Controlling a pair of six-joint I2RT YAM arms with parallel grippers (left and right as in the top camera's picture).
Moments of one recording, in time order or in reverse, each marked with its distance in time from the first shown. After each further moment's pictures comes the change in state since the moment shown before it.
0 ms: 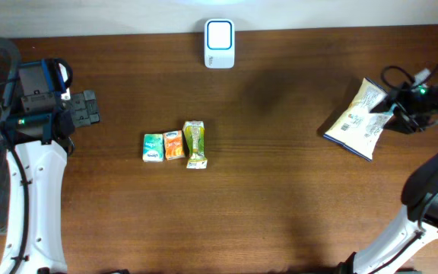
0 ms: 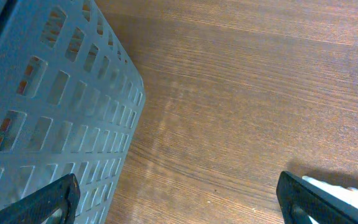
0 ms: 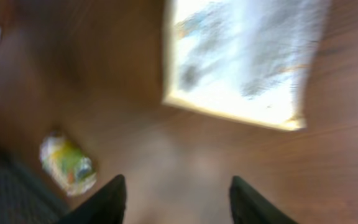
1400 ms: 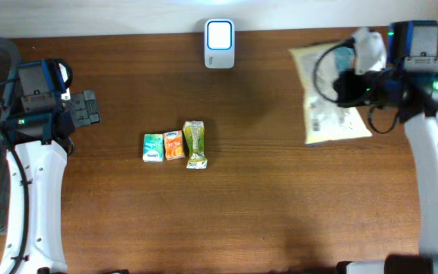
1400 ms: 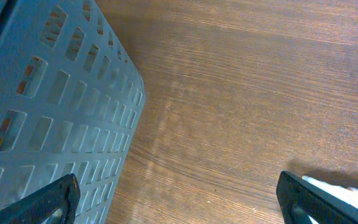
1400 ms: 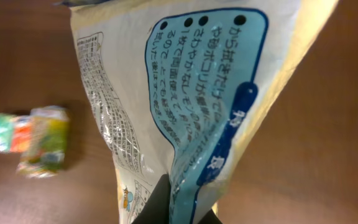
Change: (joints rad) left arm 0.000 0.000 0.000 0.000 0.000 0.000; right arm 0.361 -0.489 -0.266 0.418 0.193 -0.196
